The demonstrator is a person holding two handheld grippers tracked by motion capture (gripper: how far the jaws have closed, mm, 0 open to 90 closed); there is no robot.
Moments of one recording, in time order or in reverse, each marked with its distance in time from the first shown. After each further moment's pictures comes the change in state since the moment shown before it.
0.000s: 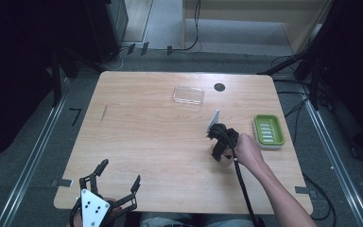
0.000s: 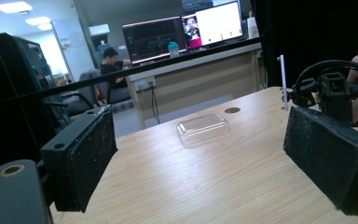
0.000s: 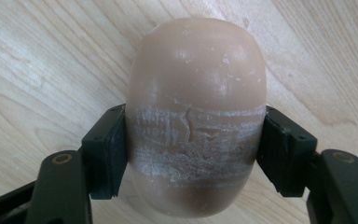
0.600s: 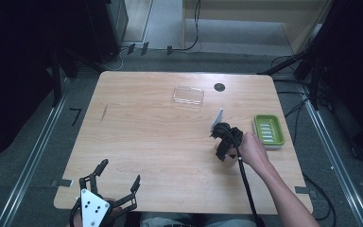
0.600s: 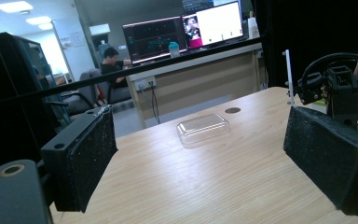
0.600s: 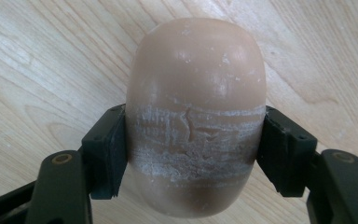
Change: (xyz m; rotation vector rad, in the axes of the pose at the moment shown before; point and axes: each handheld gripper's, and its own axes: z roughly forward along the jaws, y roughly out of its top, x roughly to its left) left arm 0.000 0.000 0.000 0.000 0.002 -0.004; right arm -0.008 -0.008 -0.007 0.016 -0.007 -0.004
